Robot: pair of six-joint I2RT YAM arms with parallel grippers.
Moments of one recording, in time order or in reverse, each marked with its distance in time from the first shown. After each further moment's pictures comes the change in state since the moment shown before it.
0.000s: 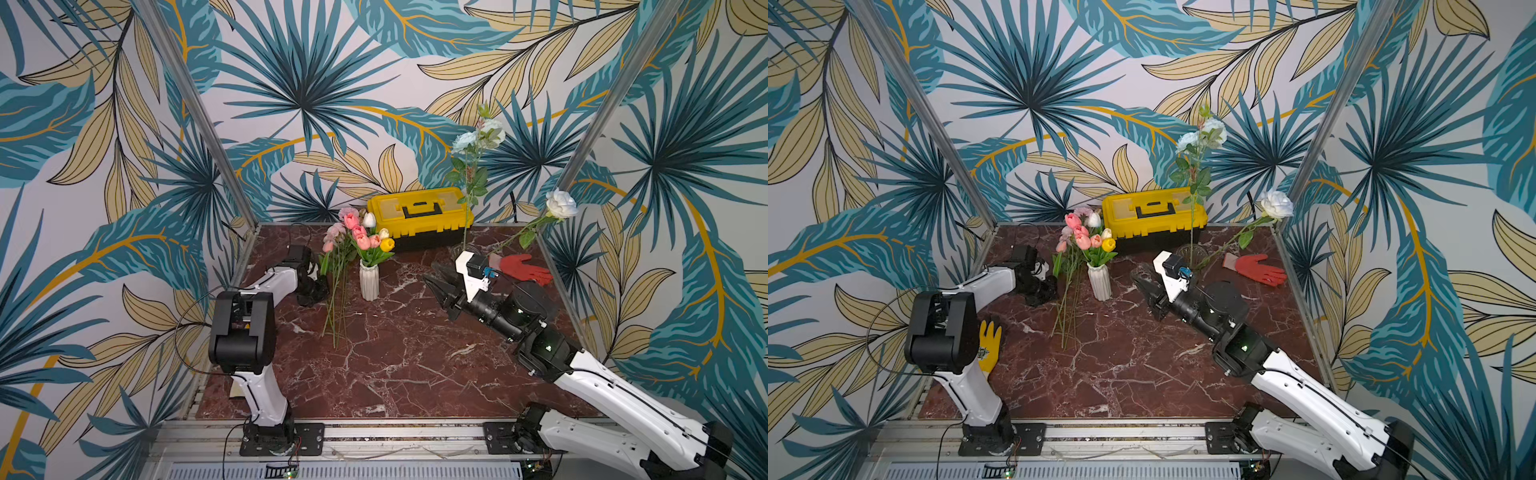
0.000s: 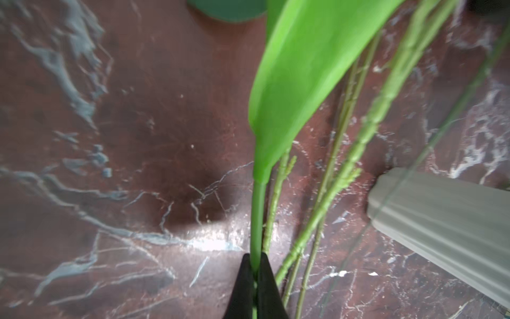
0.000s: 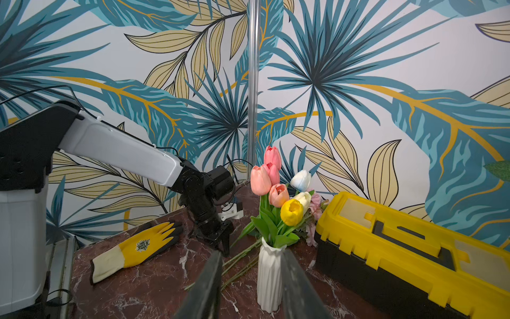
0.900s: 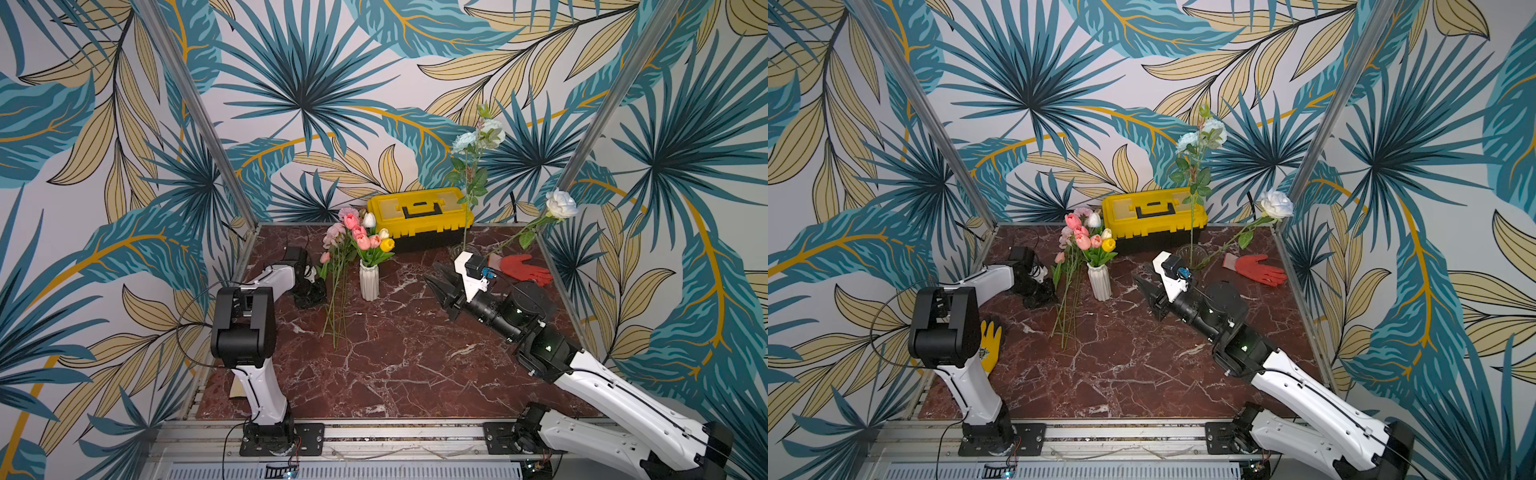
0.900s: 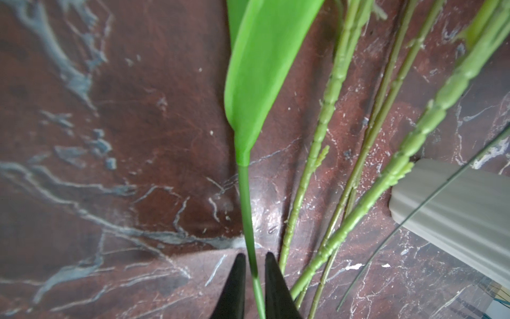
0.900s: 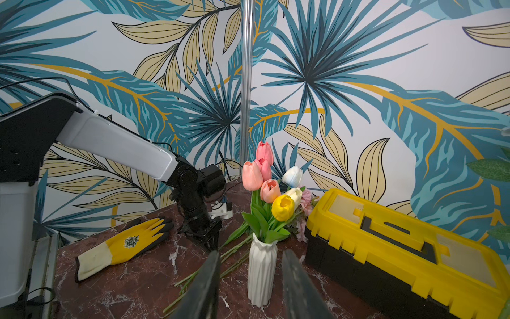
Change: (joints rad) left arm 0.035 0.037 0.029 -0.066 0.039 0.034; right arm 0.000 0.002 0.000 -0.007 0.032 -0.031
